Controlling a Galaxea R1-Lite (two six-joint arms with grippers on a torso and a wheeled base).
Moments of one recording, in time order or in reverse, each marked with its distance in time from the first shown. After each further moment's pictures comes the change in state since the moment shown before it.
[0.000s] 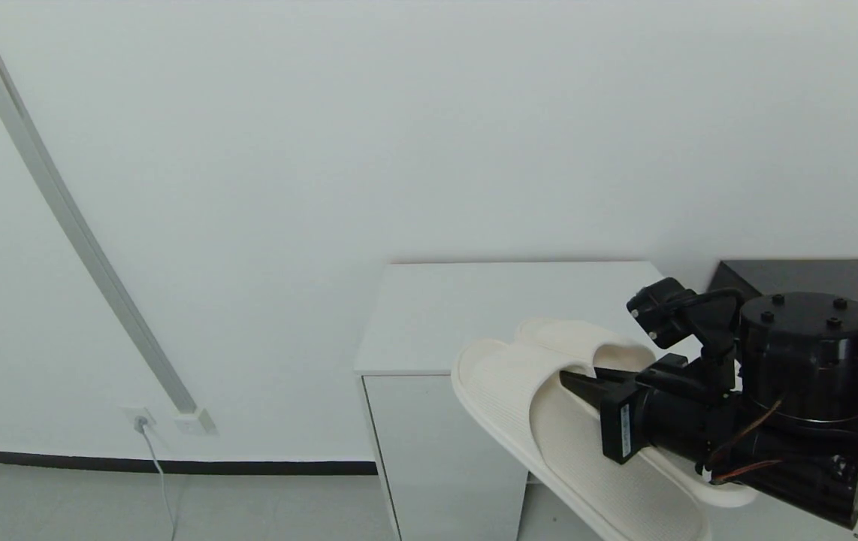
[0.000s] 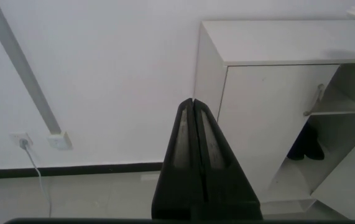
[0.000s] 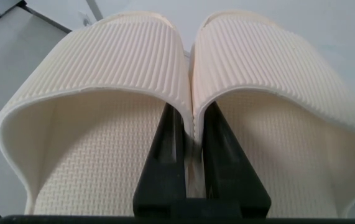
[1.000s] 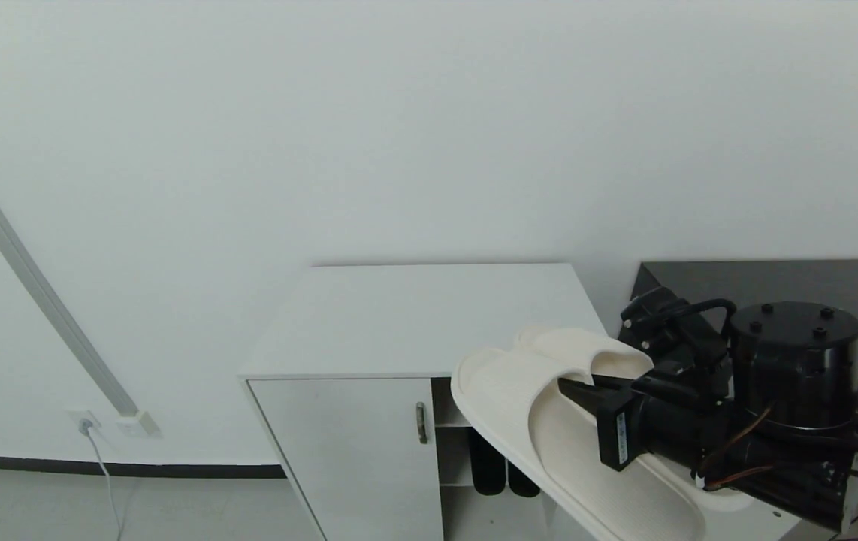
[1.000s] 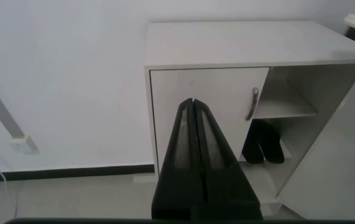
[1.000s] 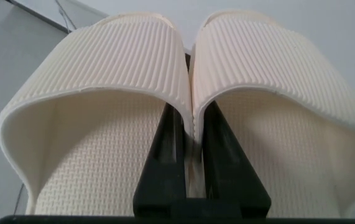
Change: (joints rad) left arm 0.000 0.000 0.000 0.001 -0.002 0.002; right arm 0.017 0.020 0.015 -0.015 -0.001 -0.010
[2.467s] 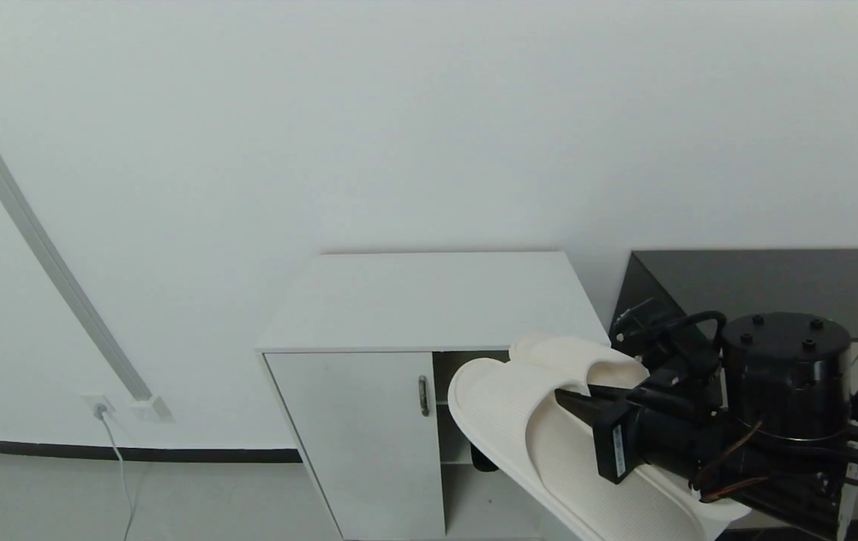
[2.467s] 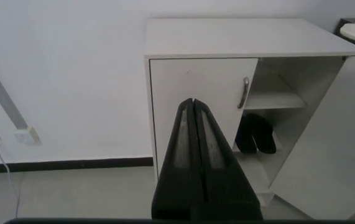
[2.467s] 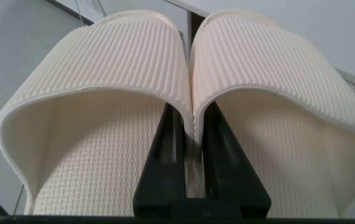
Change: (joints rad) left arm 0.000 0.000 0.000 -0.001 0.000 -0.001; right arm 0.004 0.007 0.020 -0.013 0.001 -0.014
